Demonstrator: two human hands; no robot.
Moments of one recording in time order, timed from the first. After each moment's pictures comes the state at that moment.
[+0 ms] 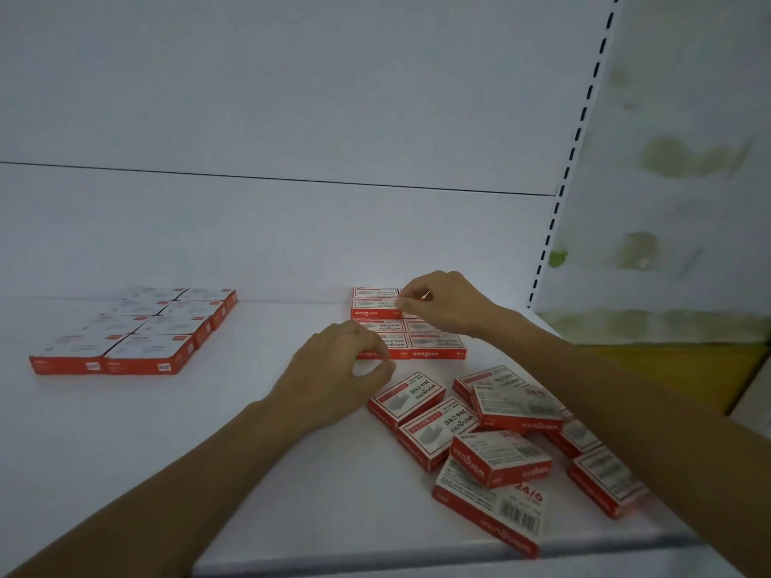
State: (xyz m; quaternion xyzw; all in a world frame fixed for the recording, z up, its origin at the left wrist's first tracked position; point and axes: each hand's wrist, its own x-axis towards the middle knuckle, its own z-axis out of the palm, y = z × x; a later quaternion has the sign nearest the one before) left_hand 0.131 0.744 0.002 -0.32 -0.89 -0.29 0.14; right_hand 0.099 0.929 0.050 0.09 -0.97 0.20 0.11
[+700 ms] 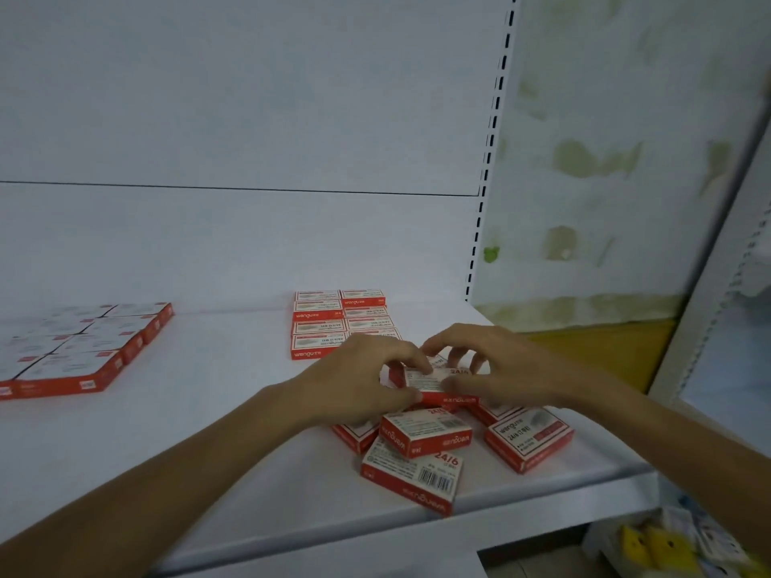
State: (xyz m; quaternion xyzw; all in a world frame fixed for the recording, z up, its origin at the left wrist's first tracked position) left_hand 0.159 0.807 0.018 -0.48 -0.82 -0.30 -0.01; right_hand 0.233 1.000 0.042 0.13 -0.97 0.21 0.05
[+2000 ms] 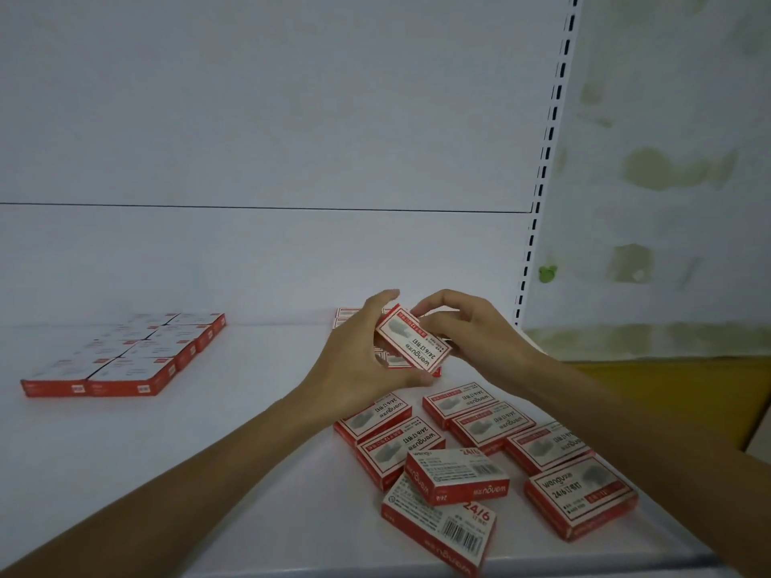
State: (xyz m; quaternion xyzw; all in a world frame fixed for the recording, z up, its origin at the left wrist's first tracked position) left_hand 0.151 0.799 0.032 -0.30 -0.83 -0.45 0.11; right_hand 0.171 0.960 0.055 0.10 -0.78 0.61 0.07
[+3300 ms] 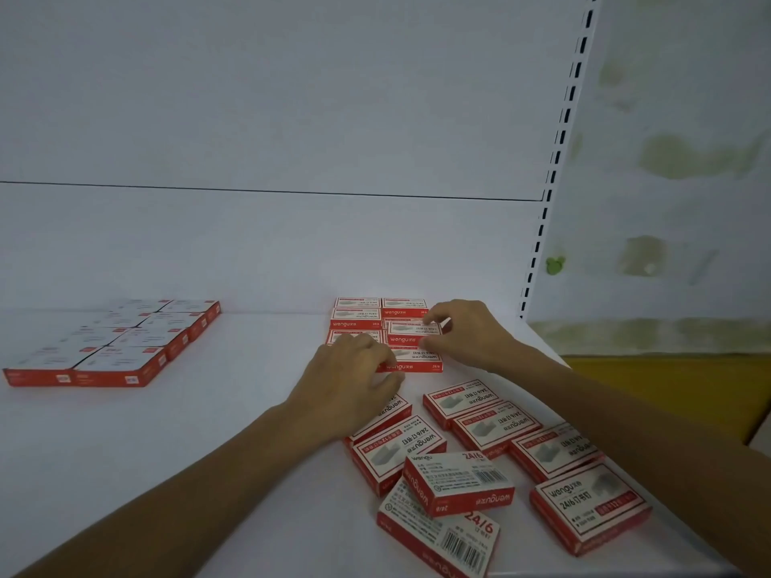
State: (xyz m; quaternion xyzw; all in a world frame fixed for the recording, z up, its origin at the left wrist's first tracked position) left_hand 0.133 0.796 0.004 -0.29 -0.93 -0.17 0.13; right_hand 0.104 0.985 0.021 0.05 -0.96 0.23 0.14
